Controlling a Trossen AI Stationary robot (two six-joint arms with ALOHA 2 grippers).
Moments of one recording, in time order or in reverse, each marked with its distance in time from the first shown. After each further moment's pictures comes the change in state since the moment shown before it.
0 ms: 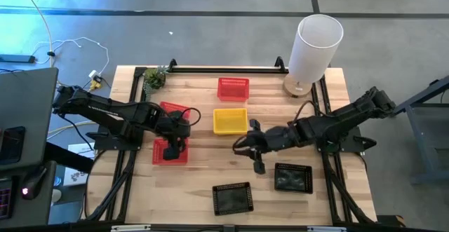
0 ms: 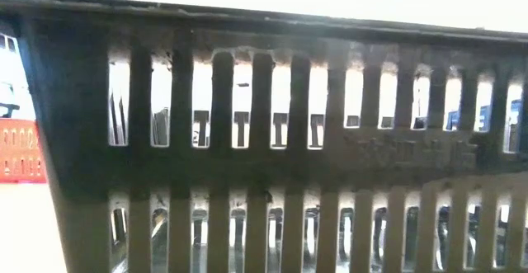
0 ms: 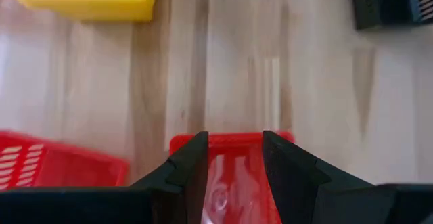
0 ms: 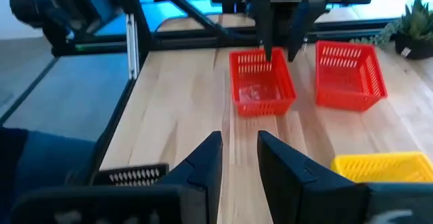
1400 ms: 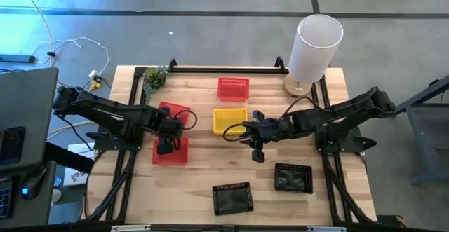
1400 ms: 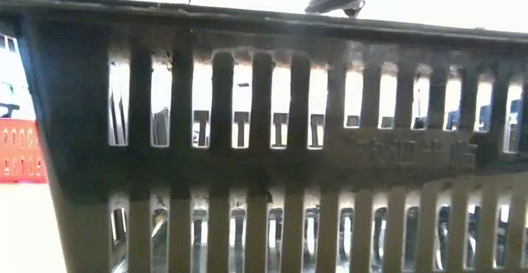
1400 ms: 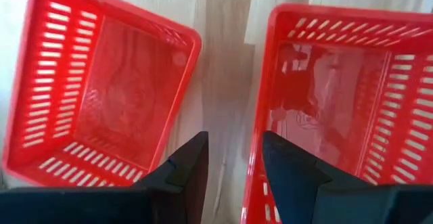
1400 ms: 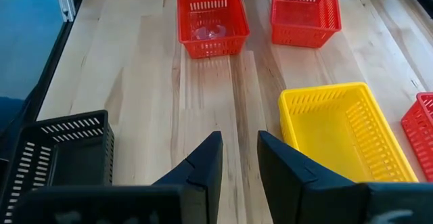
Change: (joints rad) left arm 0.043 0.008 -0.150 -0.176 -0.132 -0.057; right arm -0.104 0.001 0.000 -0.224 -0.010 -0.001
